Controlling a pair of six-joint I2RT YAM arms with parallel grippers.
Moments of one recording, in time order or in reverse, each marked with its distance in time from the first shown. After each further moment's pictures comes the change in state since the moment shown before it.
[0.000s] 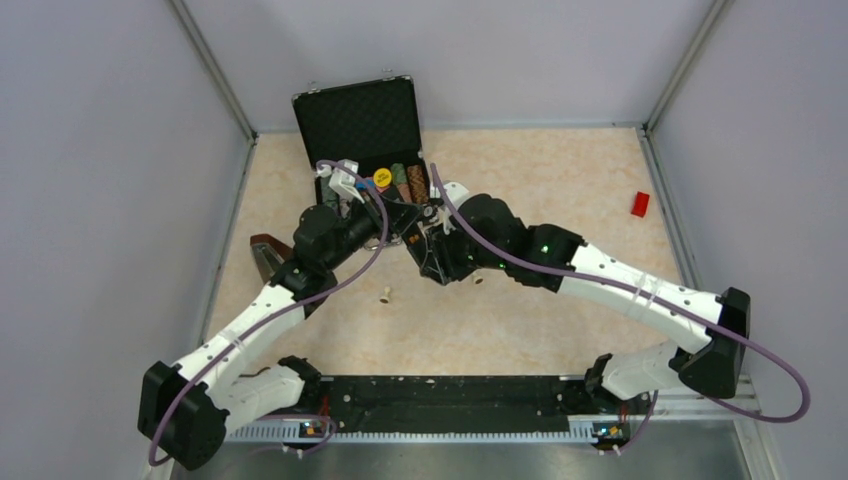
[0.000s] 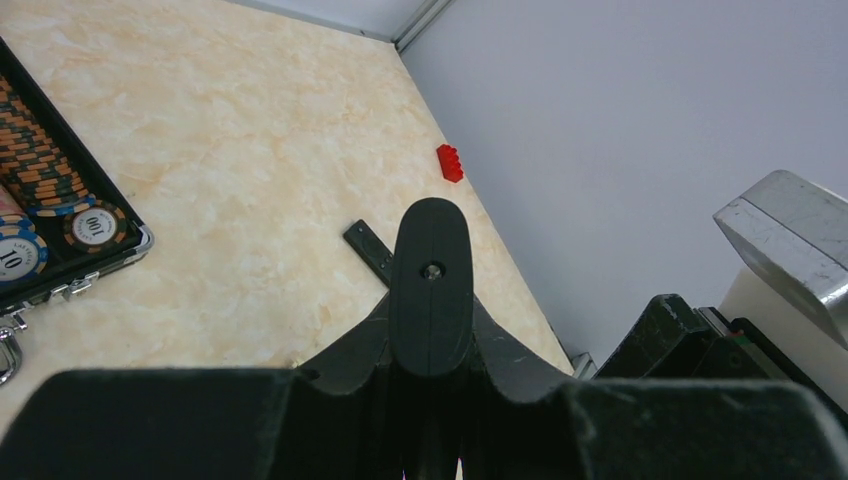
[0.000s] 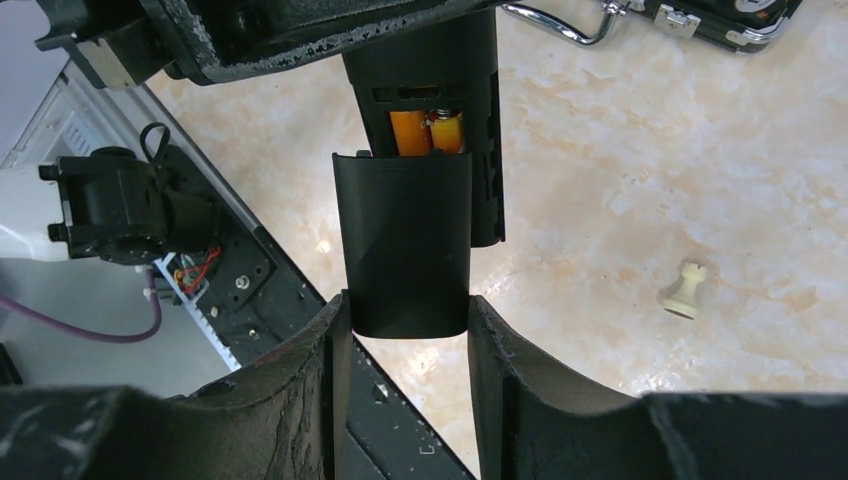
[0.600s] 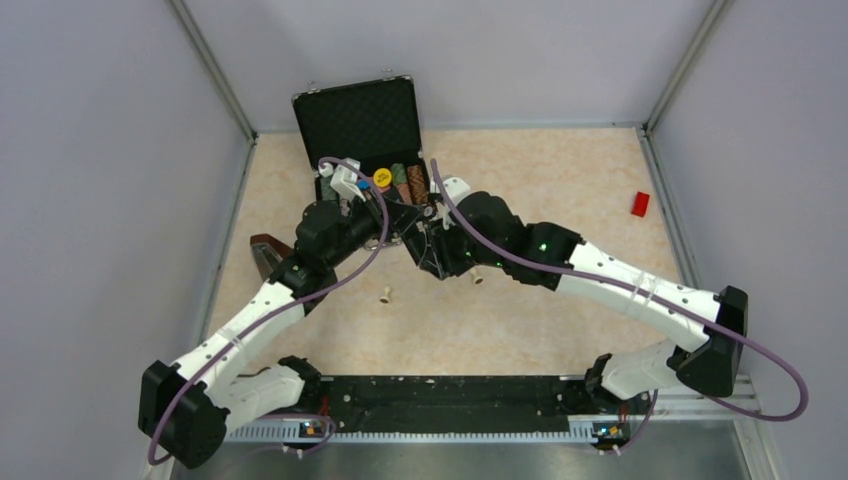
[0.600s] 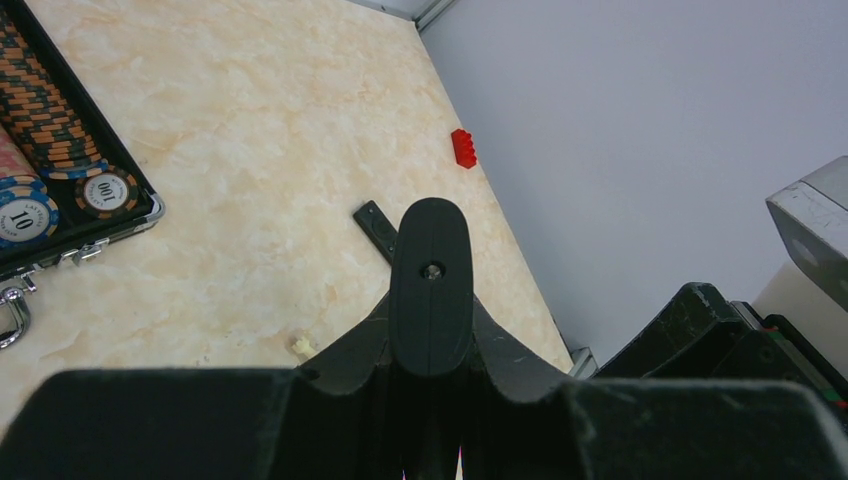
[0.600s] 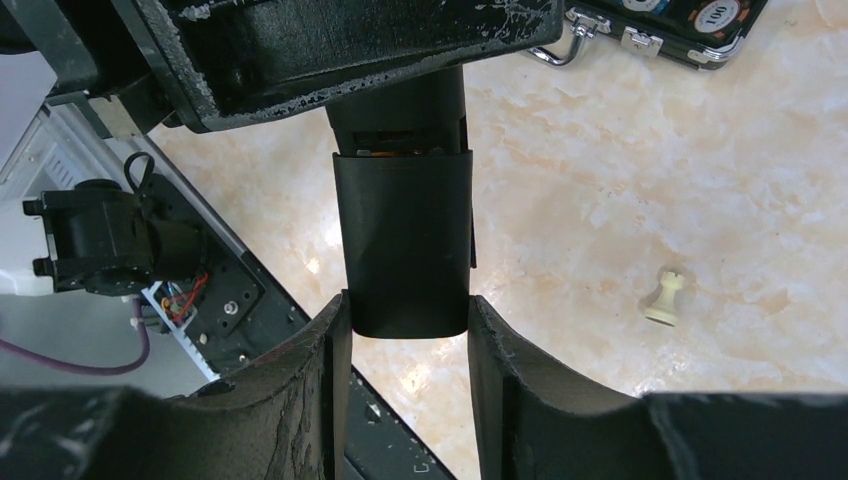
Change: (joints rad) left arm -0.003 0.015 0.044 -0.102 -0.018 -0.019; right arm 0.003 0.014 0.024 0.002 0.064 0.008
